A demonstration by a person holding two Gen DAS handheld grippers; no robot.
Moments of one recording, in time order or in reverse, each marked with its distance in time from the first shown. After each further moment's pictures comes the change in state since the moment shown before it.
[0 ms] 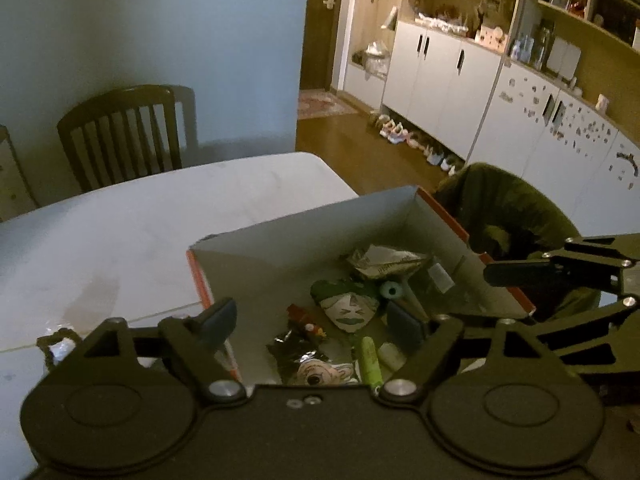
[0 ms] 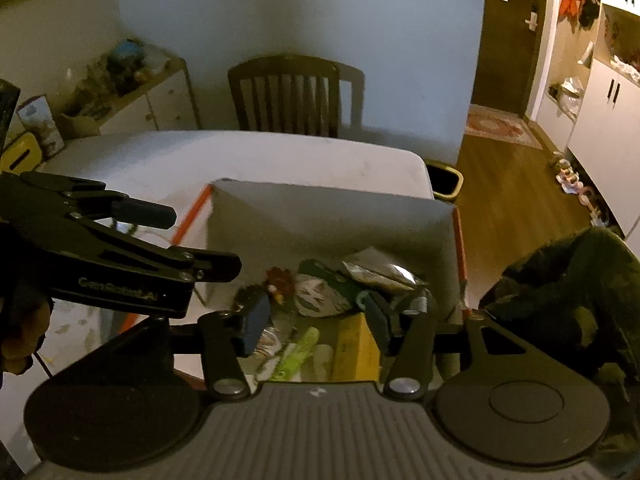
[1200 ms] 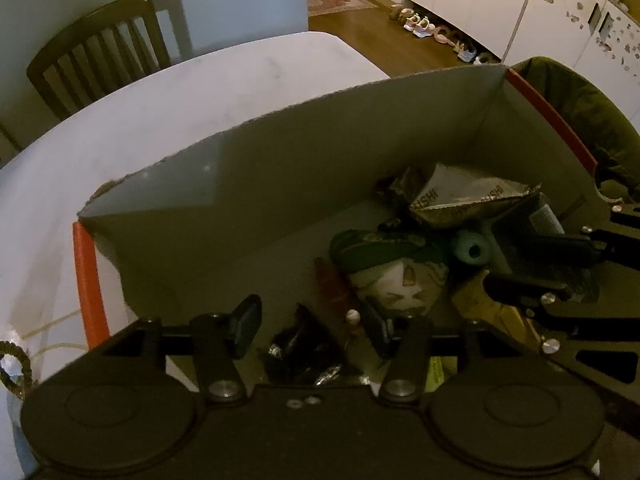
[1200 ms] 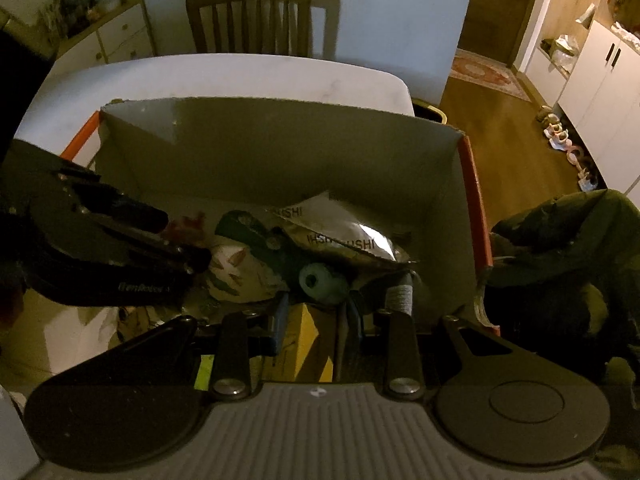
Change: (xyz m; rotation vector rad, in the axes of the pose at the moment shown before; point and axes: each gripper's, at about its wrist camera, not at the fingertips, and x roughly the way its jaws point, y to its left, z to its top) left arm 0.154 -0.004 0.004 0.054 0.339 0.085; right arm 0.120 -0.036 -0.007 -0.002 0.204 -0.088
